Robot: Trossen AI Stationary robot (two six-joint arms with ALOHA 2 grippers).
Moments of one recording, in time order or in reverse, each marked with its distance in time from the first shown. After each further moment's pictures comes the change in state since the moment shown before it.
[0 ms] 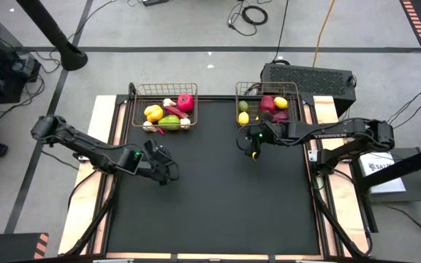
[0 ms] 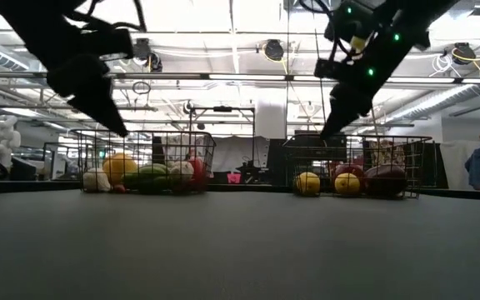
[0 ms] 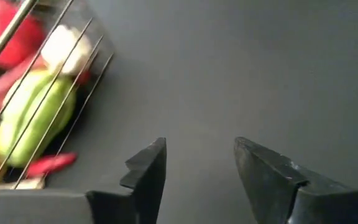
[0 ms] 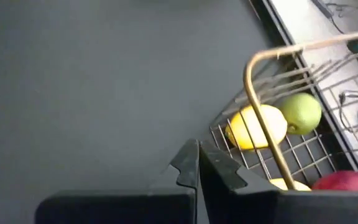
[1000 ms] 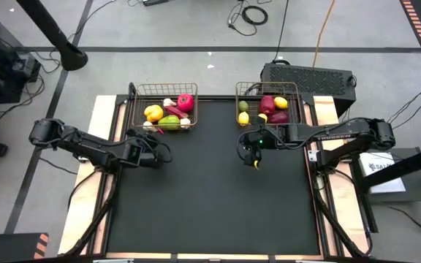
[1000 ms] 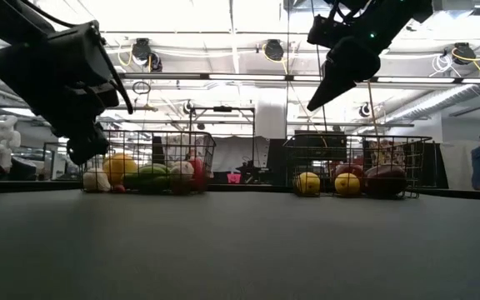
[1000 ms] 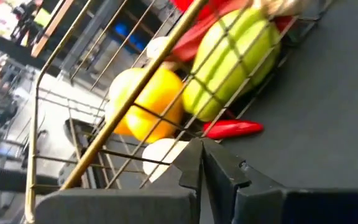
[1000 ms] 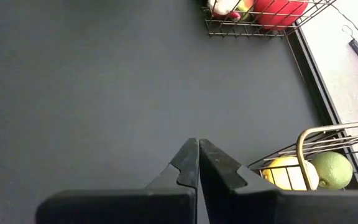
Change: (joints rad) left arm 0.216 -0.011 -0.253 0.026 -0.452 -0.009; right arm 0.128 0.000 0.140 -0.089 -0.071 -0.056
